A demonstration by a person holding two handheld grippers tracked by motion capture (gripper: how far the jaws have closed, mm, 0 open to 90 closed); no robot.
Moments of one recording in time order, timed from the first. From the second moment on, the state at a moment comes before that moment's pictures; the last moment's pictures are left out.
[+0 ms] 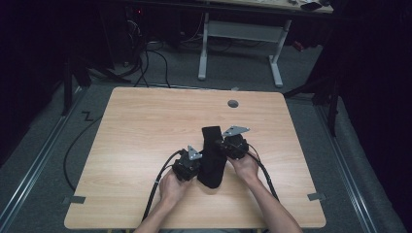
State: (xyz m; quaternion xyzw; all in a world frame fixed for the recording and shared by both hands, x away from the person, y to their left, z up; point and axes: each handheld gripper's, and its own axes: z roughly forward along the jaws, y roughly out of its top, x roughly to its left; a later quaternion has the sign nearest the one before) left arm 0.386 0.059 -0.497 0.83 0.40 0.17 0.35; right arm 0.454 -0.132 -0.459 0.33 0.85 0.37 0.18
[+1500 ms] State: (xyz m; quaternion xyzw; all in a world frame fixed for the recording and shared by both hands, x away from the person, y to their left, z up) left arm 0.366 0.074 -0.470 0.82 0.38 0.10 0.42; right arm 0.491 -0.140 -0.450 0.36 0.84 0.36 0.19
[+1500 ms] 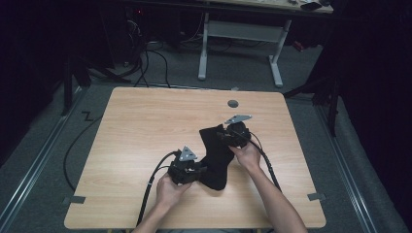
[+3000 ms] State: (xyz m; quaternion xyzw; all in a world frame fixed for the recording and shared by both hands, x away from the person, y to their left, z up) left arm 0.443 0.060 -0.461 0.81 0.43 0.17 0.36; right arm 0.382 -0.135 -0.500 0.28 0.88 0.37 0.14
